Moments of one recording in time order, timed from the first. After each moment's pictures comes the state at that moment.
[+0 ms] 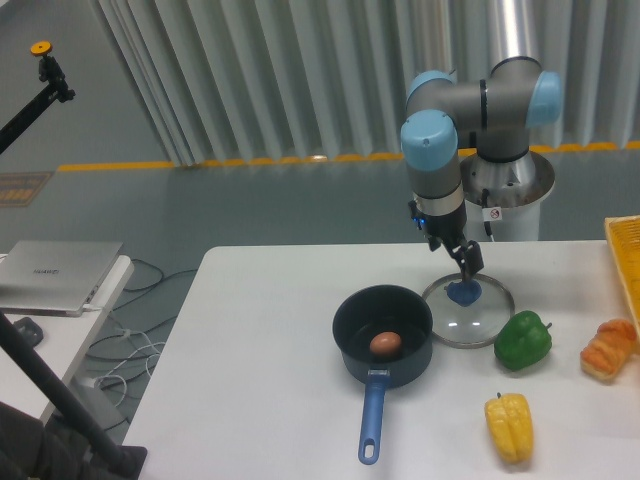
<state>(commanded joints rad) 2.15 -1.65 -1.88 -1.32 1.63 0.91</state>
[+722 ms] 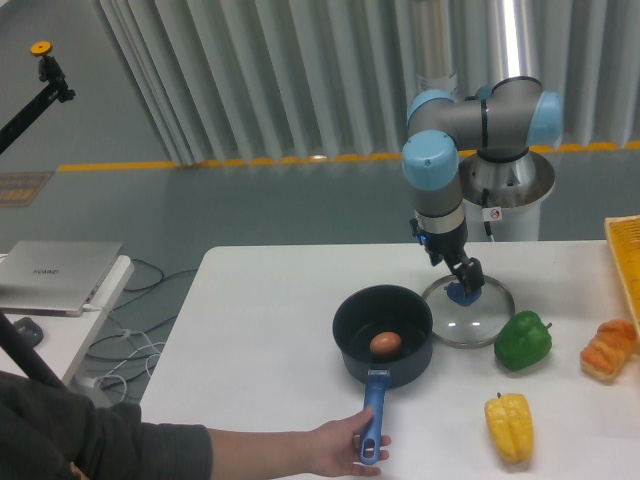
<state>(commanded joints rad) 2.17 -1.69 -1.88 -1.25 1.64 0.93</state>
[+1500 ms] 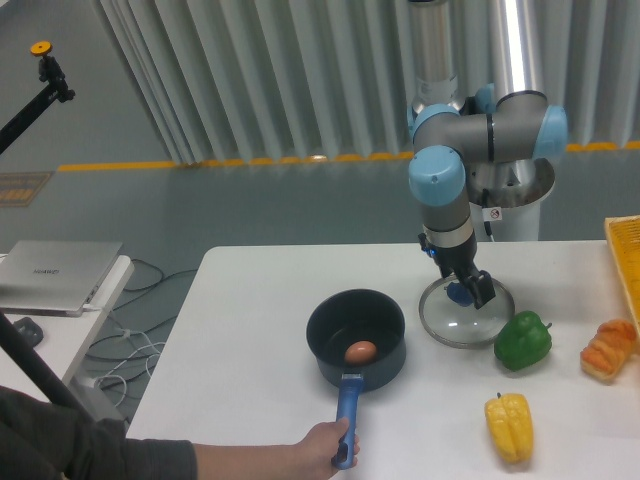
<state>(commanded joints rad) 2.17 -1.73 -1.88 -1.22 1.67 0.92</state>
